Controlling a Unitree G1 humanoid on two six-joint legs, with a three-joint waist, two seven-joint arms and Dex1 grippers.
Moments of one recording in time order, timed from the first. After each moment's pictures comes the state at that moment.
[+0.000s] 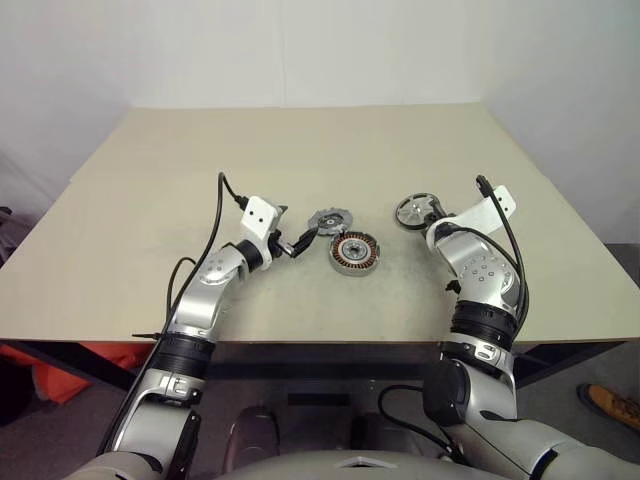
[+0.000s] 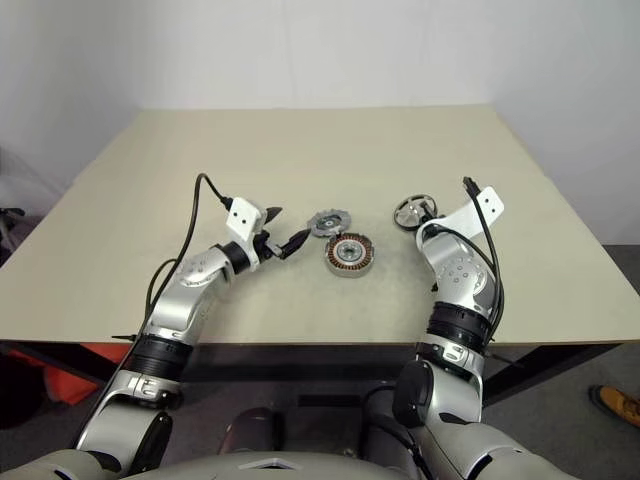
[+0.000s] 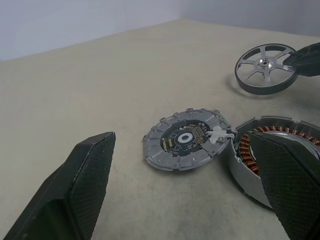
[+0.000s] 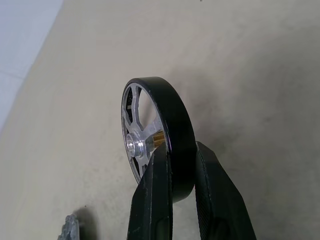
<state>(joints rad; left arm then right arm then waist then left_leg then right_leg) -0.42 0.20 -0.08 0.20 -0.16 0.17 -0.56 -0.65 0.01 -0.61 0.18 0.64 0.72 -0.43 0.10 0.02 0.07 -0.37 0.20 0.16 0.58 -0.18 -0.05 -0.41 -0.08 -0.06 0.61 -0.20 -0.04</state>
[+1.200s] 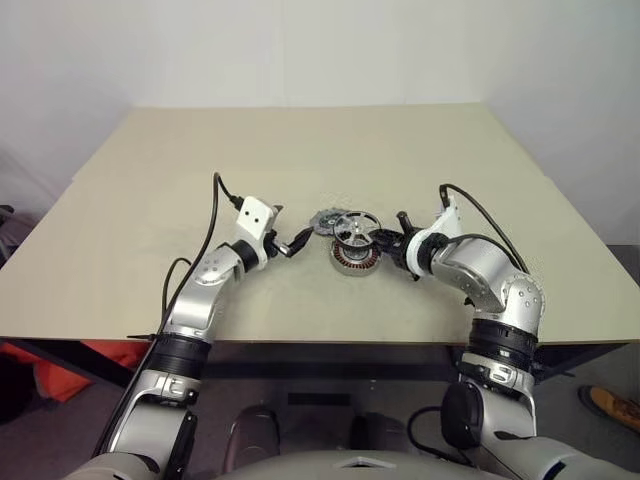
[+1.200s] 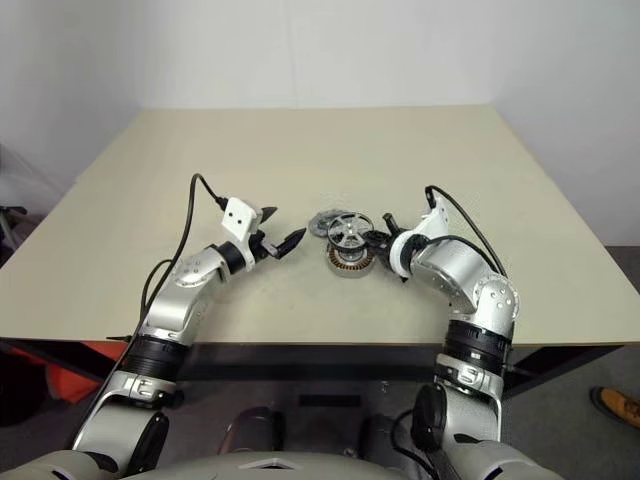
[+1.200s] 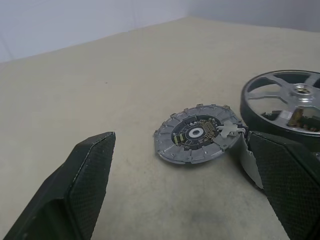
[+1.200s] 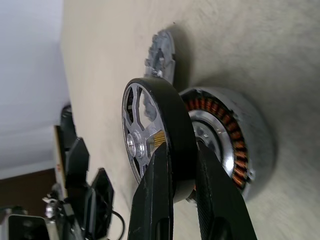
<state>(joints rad) -0.42 0.21 -0.07 0.20 -0.15 0.16 -0.55 -0.49 -0.10 -0.46 0.02 1.74 1.09 -1.00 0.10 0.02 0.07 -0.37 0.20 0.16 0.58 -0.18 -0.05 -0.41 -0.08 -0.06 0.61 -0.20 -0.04</state>
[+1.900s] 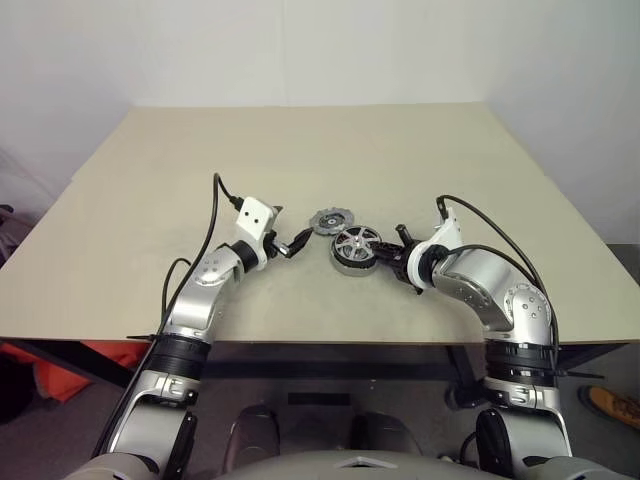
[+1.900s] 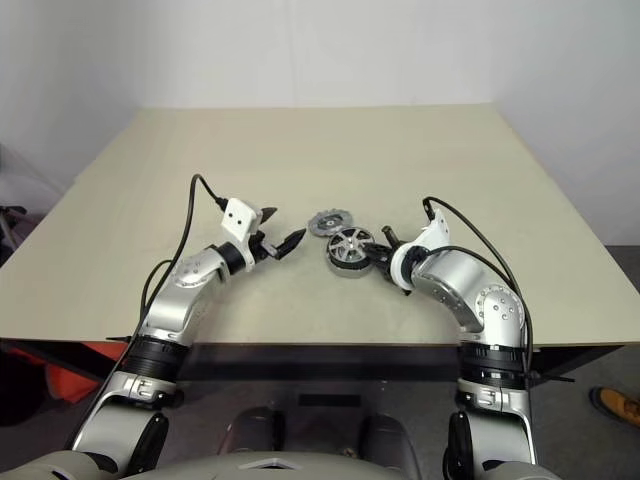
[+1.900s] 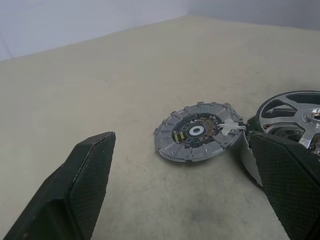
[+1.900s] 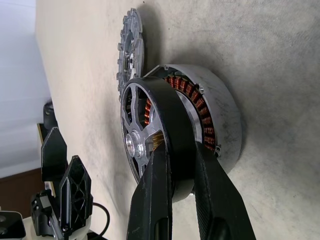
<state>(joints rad) -0.41 0.22 -0.07 0.20 -0.15 0.16 -0.55 -0.39 -0.25 -0.22 -0.02 1.88 0.88 -0.99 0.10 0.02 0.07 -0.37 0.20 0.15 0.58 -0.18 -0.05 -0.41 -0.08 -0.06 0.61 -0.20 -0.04</state>
